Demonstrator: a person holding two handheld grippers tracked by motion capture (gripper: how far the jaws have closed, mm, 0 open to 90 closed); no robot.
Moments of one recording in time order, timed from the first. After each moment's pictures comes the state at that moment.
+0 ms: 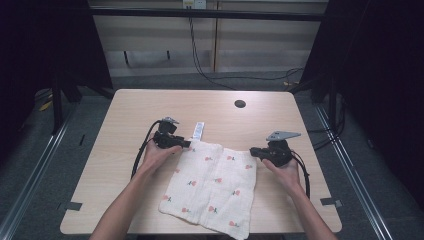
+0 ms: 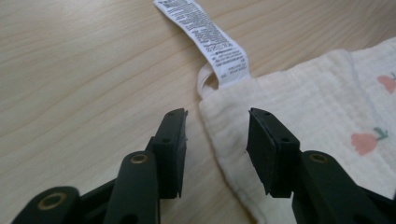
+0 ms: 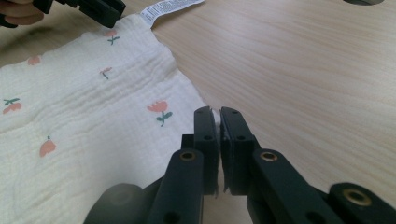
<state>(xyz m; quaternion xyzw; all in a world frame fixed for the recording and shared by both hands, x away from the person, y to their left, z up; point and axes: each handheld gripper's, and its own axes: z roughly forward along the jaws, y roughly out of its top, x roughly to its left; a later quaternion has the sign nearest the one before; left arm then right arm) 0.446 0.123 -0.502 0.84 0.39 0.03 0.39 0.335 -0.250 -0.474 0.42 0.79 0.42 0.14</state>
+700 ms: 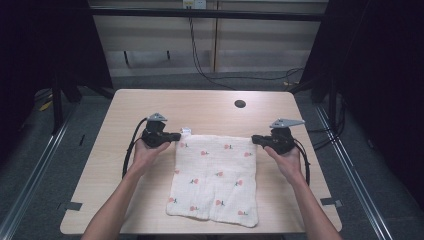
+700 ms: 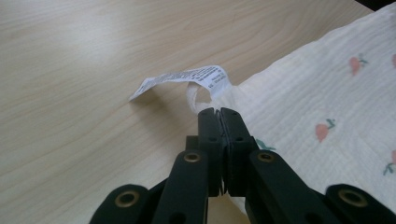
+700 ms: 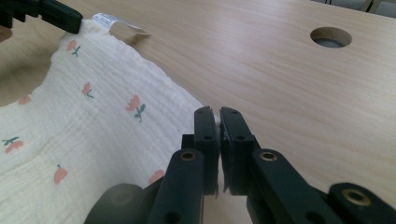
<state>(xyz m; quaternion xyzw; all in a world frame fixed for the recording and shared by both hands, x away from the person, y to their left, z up) 0.428 0.160 -0.468 0.82 0.36 0.06 0.43 0.359 -0.257 -0.451 0.42 0.78 0.44 0.15</state>
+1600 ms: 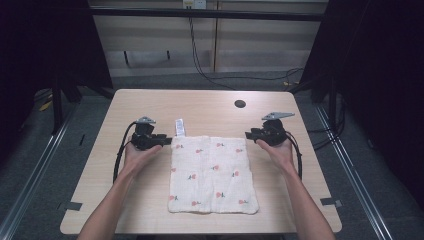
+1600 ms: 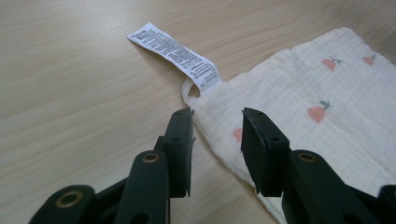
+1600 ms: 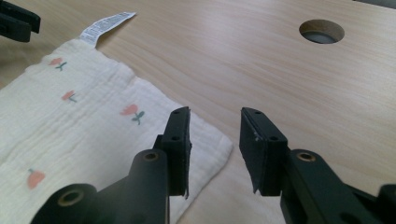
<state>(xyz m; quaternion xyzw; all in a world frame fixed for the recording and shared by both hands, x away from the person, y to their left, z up) 0.428 0.193 -0.484 0.81 0.40 0.06 0.43 0.392 -0.246 -0.459 0.44 0.78 0.41 0.16</state>
